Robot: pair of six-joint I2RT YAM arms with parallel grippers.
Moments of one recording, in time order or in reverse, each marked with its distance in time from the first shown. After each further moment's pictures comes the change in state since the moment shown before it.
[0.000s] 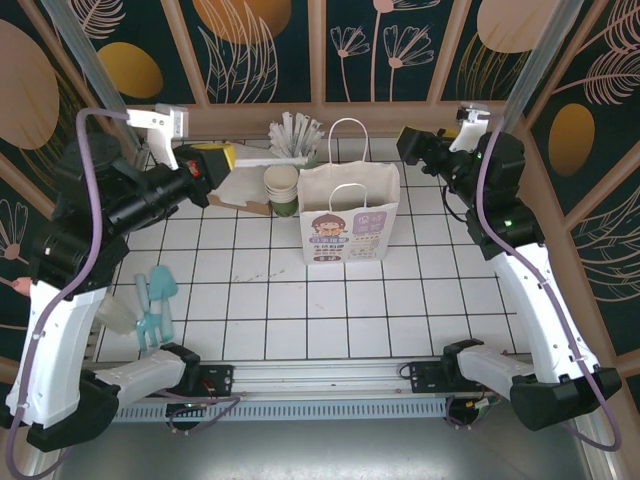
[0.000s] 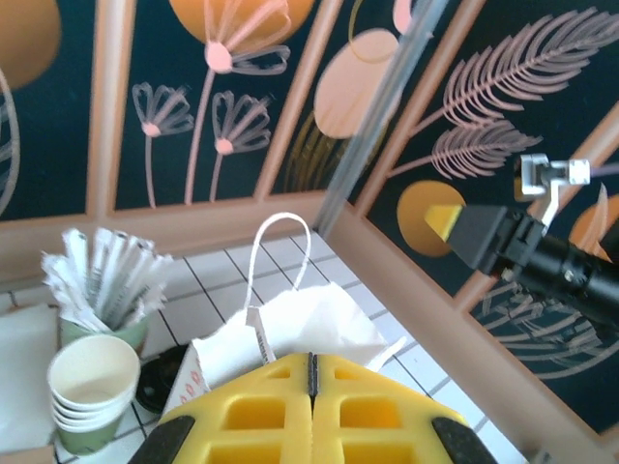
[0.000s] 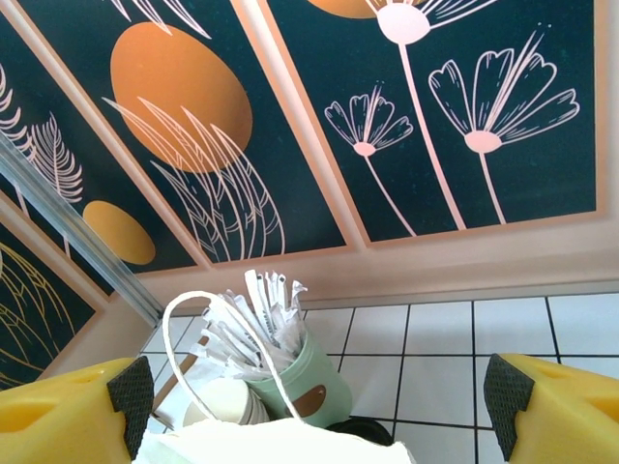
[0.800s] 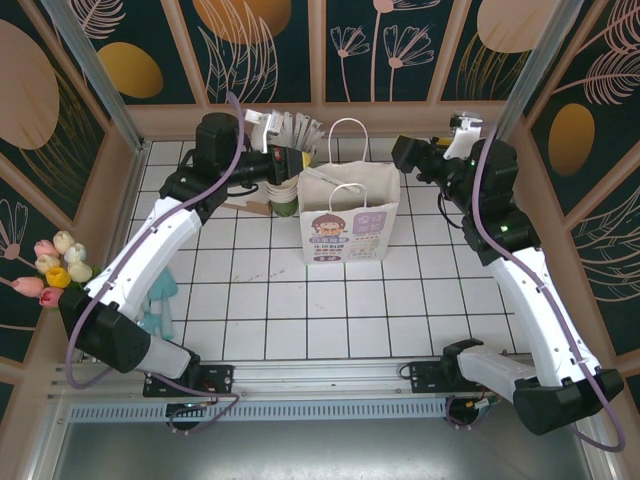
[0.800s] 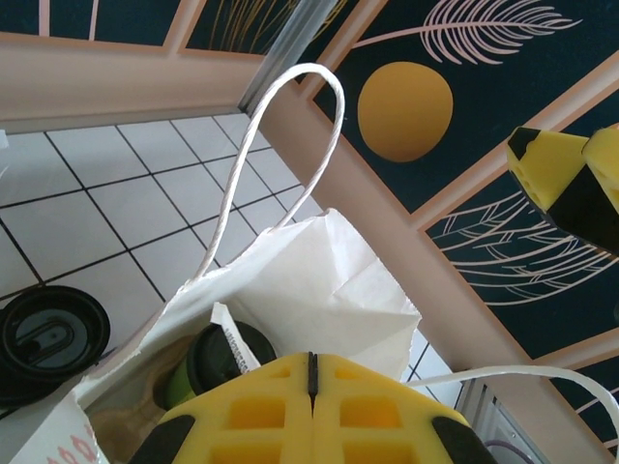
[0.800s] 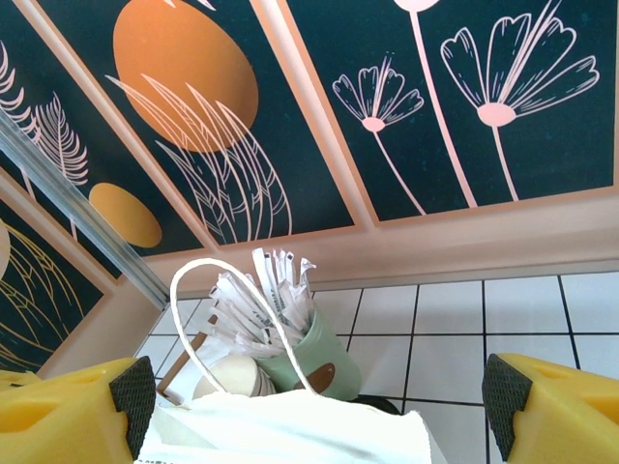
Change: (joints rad) left arm 0.000 0.358 -0.292 0.493 0.285 -0.107; right arm 0.034 -0.023 -0.045 -0.003 0.016 0.010
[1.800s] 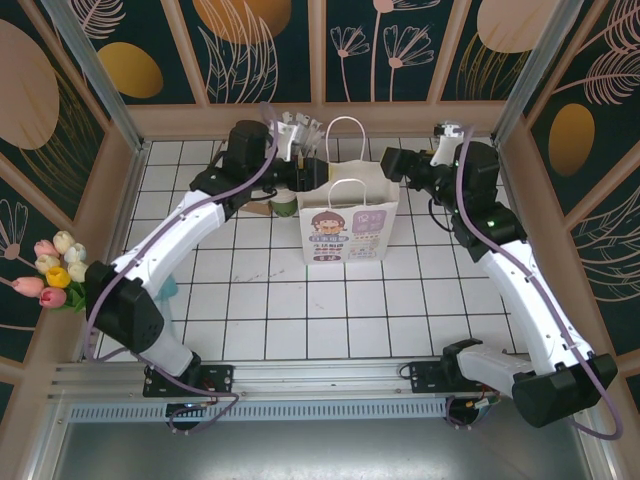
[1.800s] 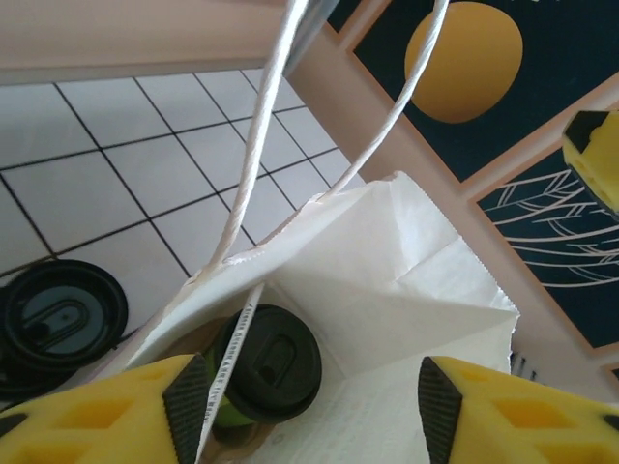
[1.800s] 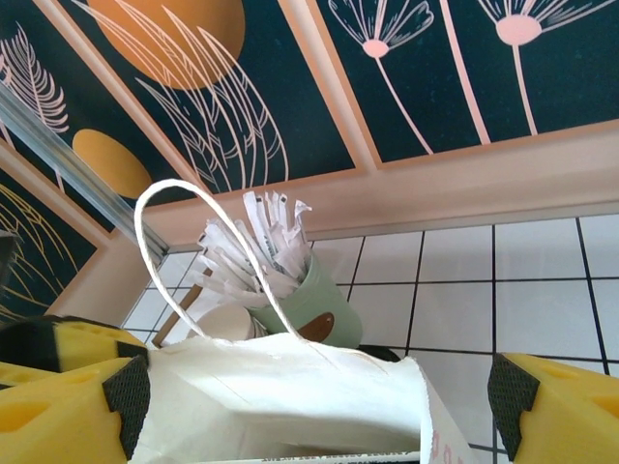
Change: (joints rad) left arm -0.065 0.110 0.003 0.001 -0.110 0.046; right arm 0.014 0.040 -0.064 -0.005 -0.038 0.007
